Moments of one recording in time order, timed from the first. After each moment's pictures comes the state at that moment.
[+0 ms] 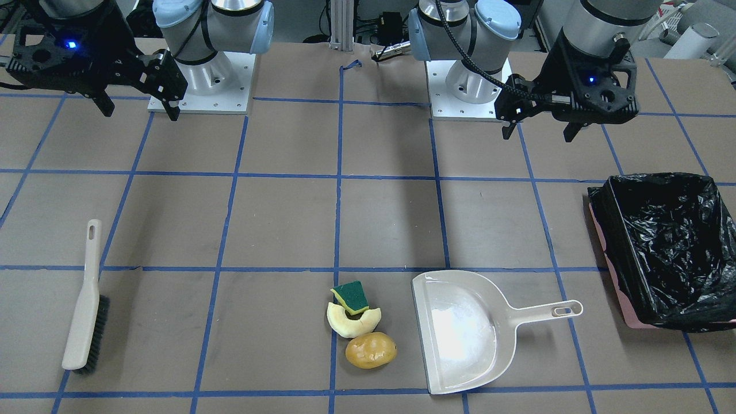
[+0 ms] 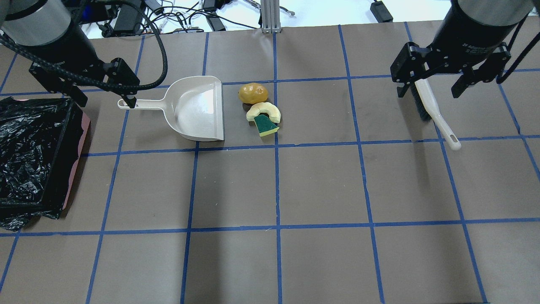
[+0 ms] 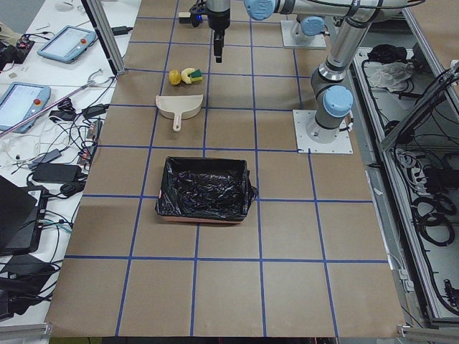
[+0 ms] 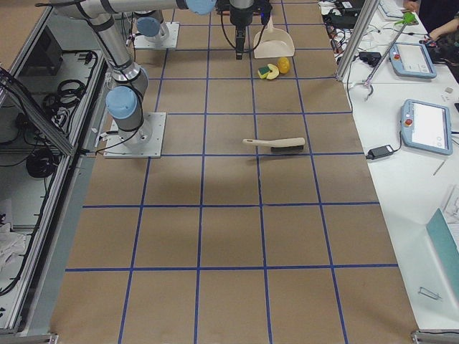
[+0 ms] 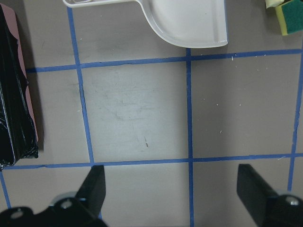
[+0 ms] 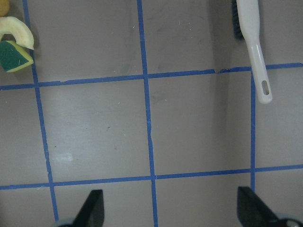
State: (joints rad) left arm -1.48 -1.53 -1.53 -1.66 1.61 0.14; right arm 1.51 -1.65 1.54 -1.47 -1.57 0.00
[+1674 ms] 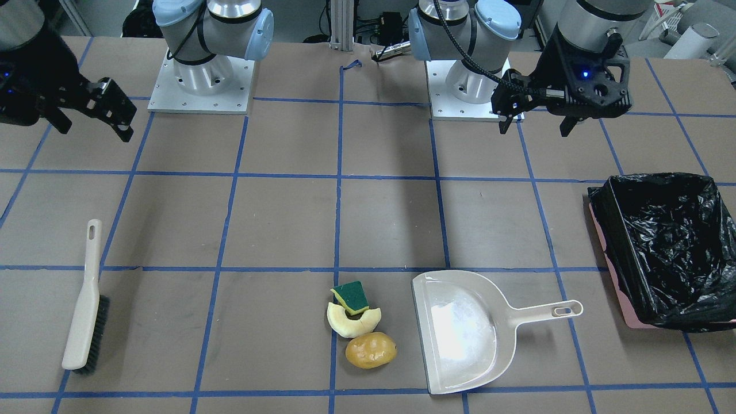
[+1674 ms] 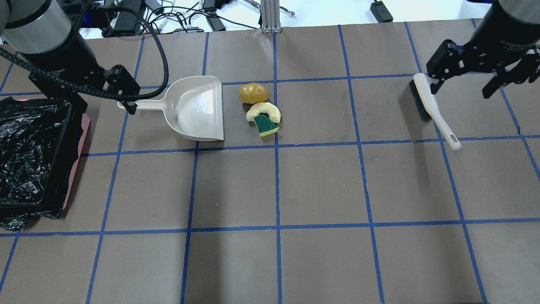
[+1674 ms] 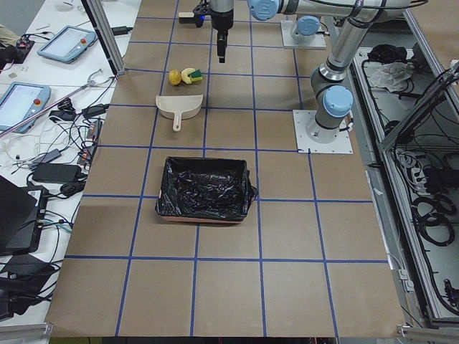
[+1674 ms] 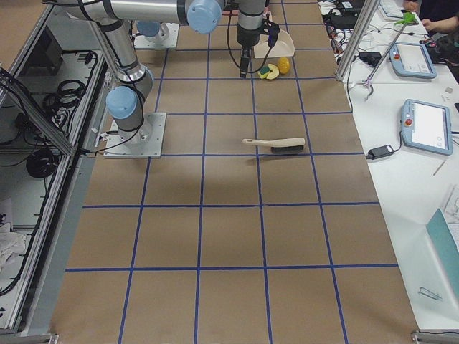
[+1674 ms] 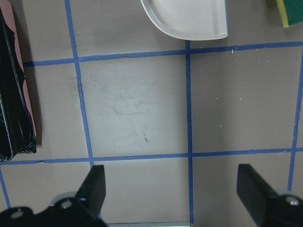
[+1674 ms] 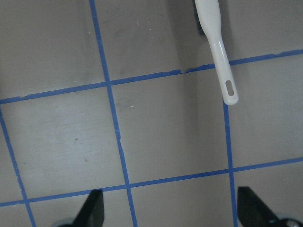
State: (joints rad) left arm -1.49 -1.51 -1.56 -1.66 1.62 0.14; right arm 1.32 -1.59 1.56 -1.48 -1.57 -0.09
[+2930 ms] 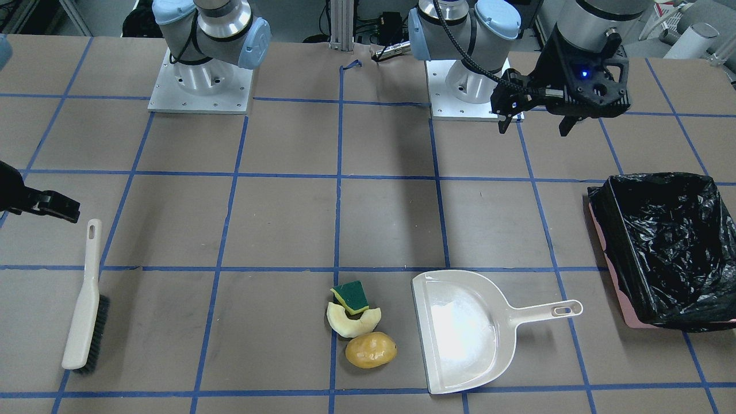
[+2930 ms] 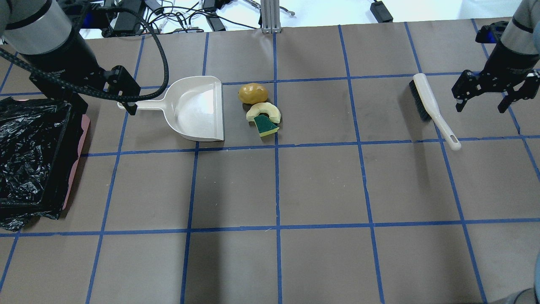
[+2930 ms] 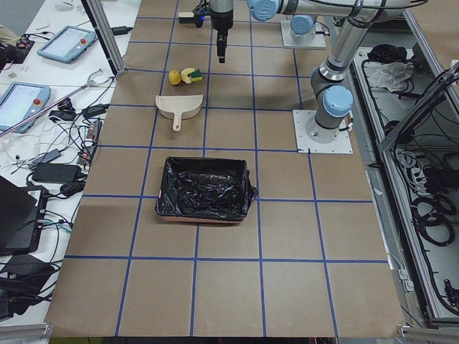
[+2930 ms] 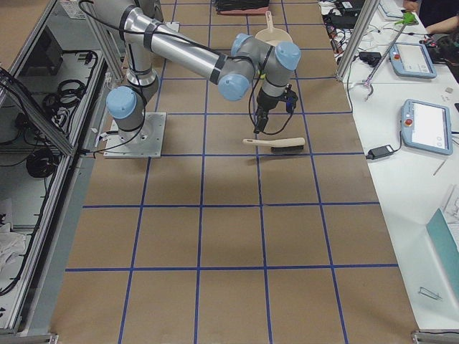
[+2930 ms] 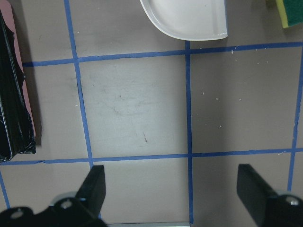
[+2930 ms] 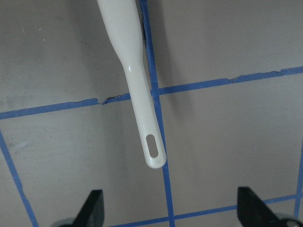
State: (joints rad) left arm -1.49 -1.51 -1.56 -1.66 1.61 0.14; right arm 1.18 -1.31 1.62 -1.71 -1.69 -0.25
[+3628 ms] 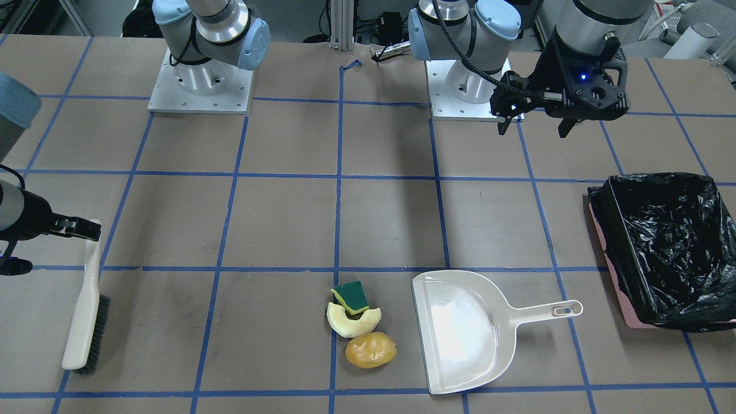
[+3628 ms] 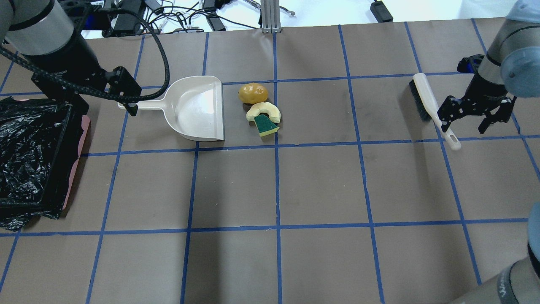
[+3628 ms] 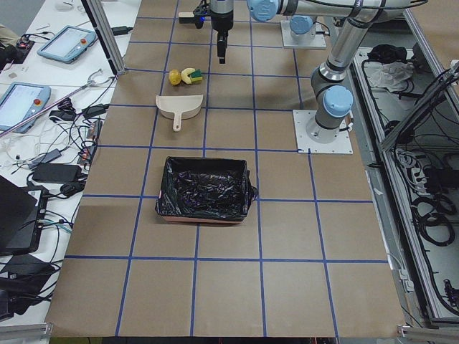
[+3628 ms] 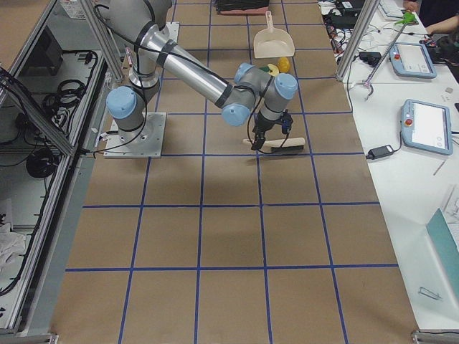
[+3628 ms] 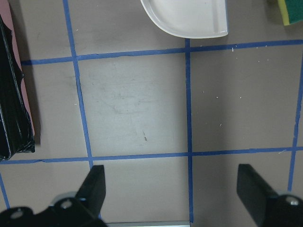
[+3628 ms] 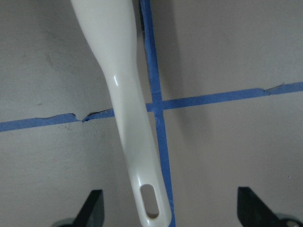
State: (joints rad) left arm -1.49 -1.51 -1.57 -1.66 1.62 0.14; right arm 1.17 -1.21 1.70 -1.83 -1.68 -0.27
